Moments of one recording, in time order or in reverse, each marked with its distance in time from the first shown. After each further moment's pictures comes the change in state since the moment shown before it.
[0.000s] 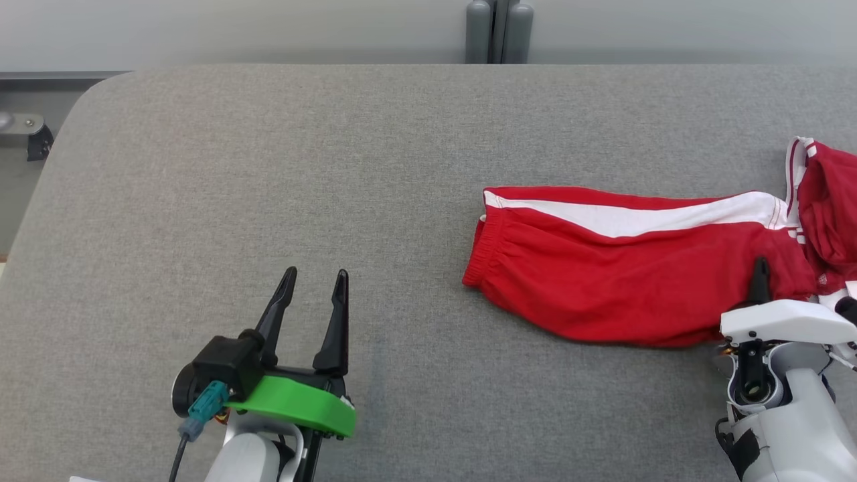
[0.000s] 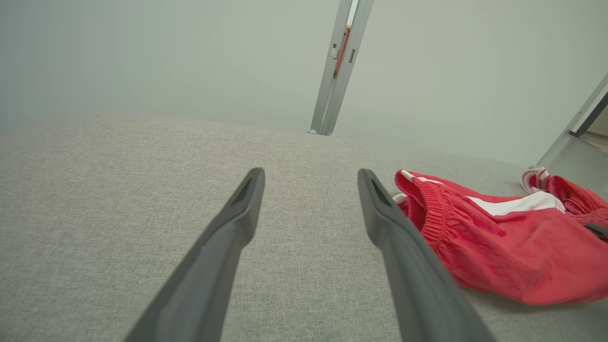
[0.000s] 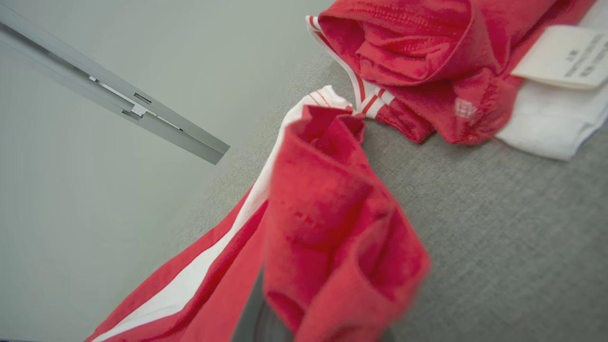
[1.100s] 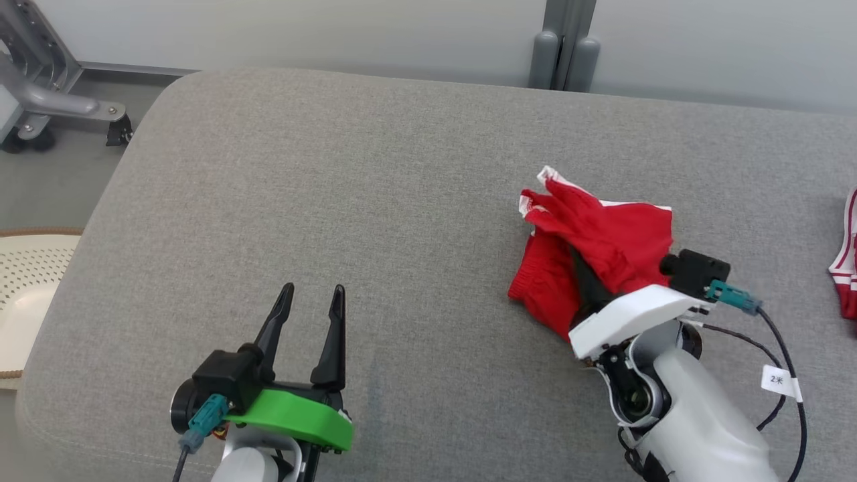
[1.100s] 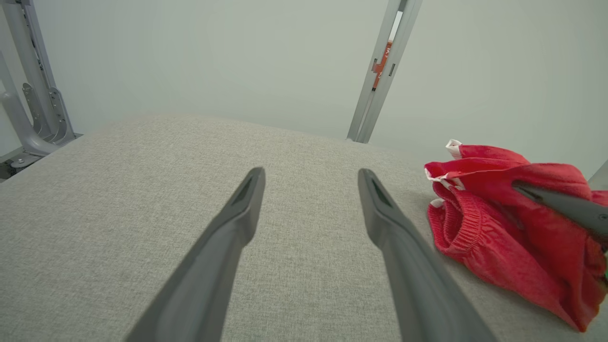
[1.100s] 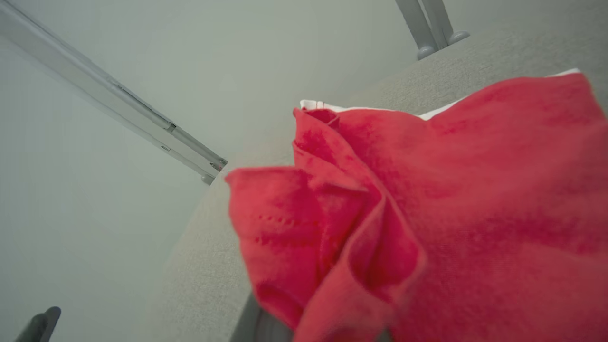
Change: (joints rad) left arm 0.033 0.000 0.010 0.007 0.007 0.002 0.000; right arm 0.020 0.004 0.575 -0.192 0.105 0.000 0.059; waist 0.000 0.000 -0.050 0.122
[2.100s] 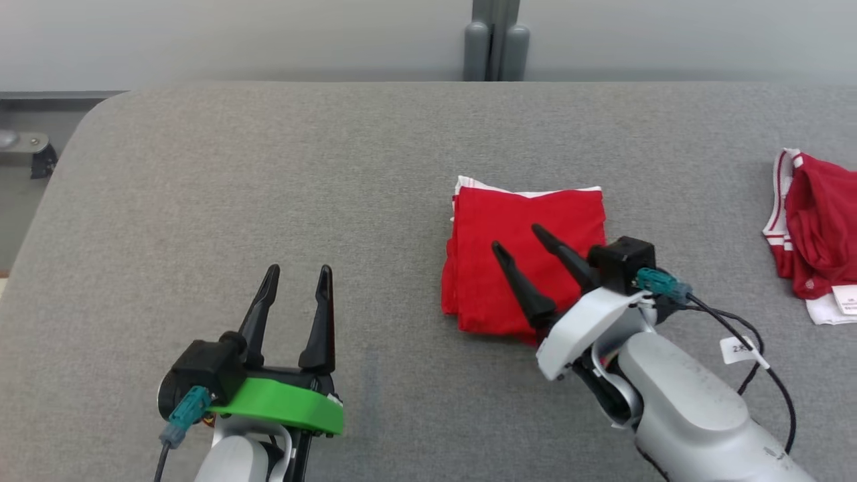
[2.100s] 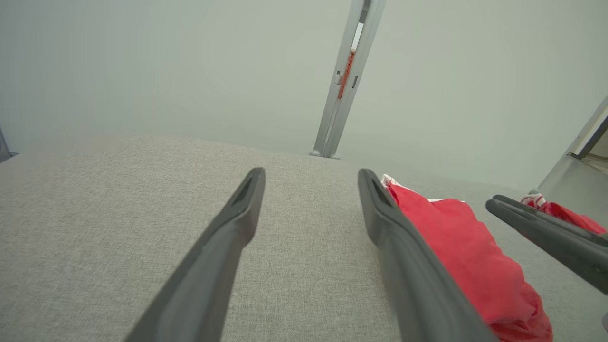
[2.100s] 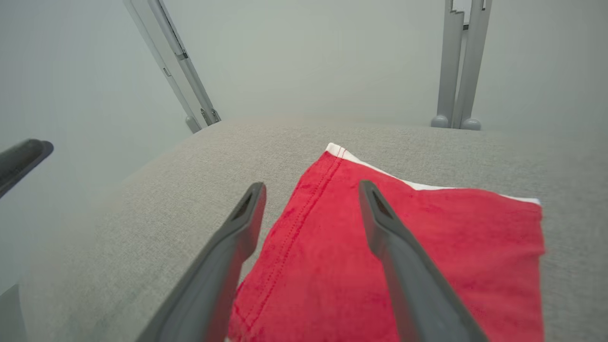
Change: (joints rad) left arm -0.010 0.000 0.025 -0.050 -0.021 0.006 0.000; right arm -0.118 -0.113 0.356 0.017 -0.244 0.001 -0.094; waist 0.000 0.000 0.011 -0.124
